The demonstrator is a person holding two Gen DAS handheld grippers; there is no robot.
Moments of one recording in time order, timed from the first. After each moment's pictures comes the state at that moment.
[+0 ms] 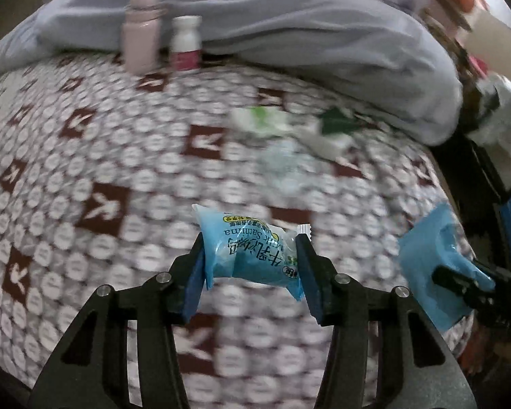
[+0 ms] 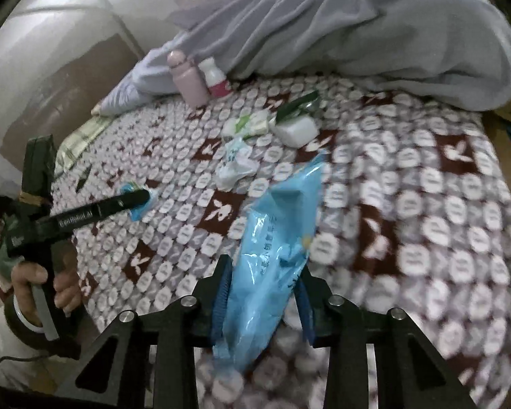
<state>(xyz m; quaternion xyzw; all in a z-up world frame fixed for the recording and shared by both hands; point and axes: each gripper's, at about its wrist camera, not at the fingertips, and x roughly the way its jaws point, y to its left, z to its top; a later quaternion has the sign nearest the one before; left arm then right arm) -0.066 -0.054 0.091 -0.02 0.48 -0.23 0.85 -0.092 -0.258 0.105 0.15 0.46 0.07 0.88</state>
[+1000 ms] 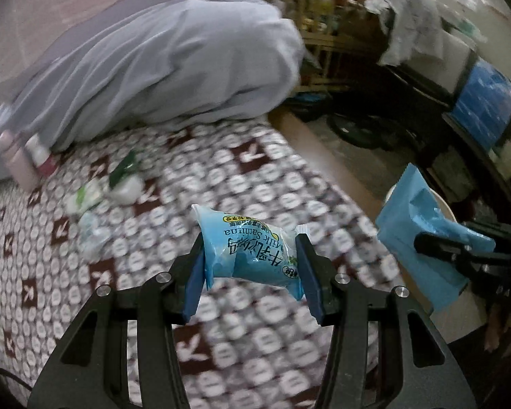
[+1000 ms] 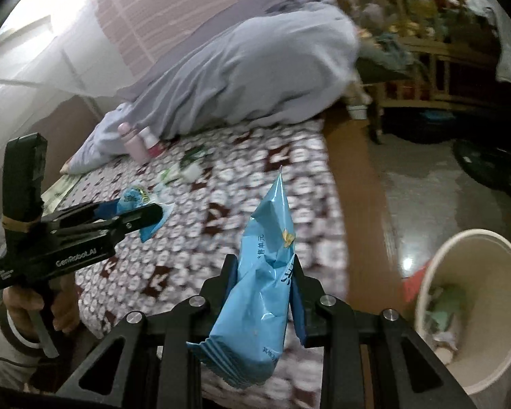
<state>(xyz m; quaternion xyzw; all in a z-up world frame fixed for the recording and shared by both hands) -0.187 -0.262 0.160 0.13 0.39 -0.37 0.83 -0.246 -0.391 0.157 0.18 0.39 -0.07 0.90</state>
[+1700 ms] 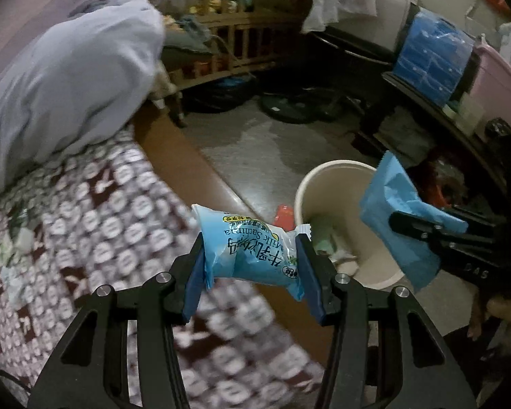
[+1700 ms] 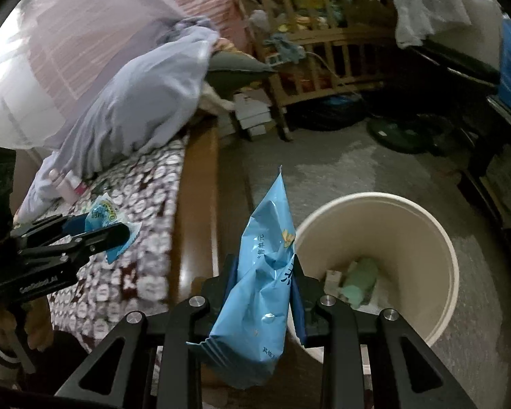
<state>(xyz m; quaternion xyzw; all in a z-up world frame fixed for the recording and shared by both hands) -0.260 -0.412 0.149 0.19 0.39 -0.47 0.77 -0.347 -0.505 0.140 0.23 0.37 -0.20 0.88</state>
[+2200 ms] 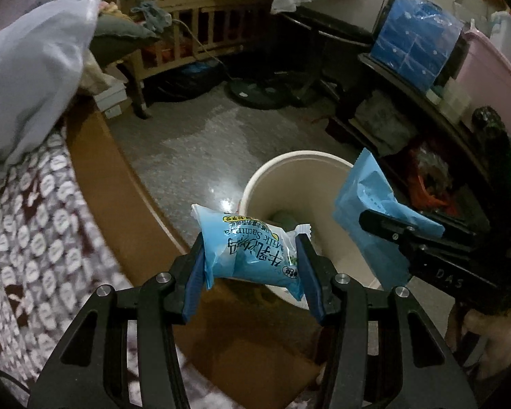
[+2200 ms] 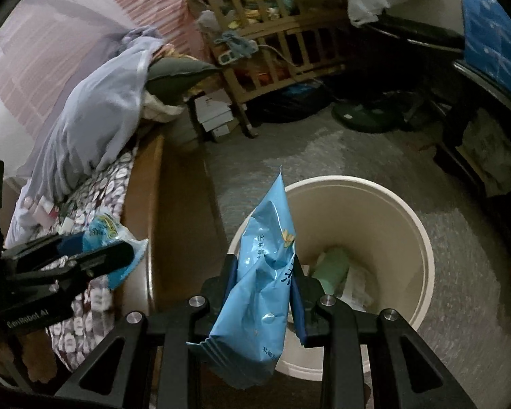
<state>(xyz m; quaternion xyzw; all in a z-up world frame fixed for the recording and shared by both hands) -0.290 -0.487 0.122 0.19 0.42 -0.50 0.73 -0.376 -0.557 0.114 0.27 0.37 -0.25 0.85</state>
